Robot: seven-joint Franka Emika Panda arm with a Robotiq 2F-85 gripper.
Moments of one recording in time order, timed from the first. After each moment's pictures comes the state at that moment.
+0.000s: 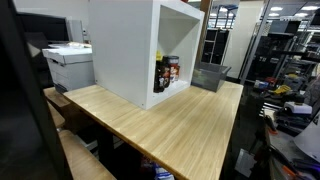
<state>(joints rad) -0.15 -0.19 -0.13 -1.76 0.33 1.86 -0.56</state>
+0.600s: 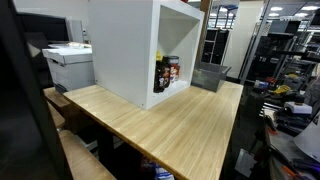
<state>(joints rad) -0.11 -0.24 -0.14 -1.87 0.33 1.91 -0.56</state>
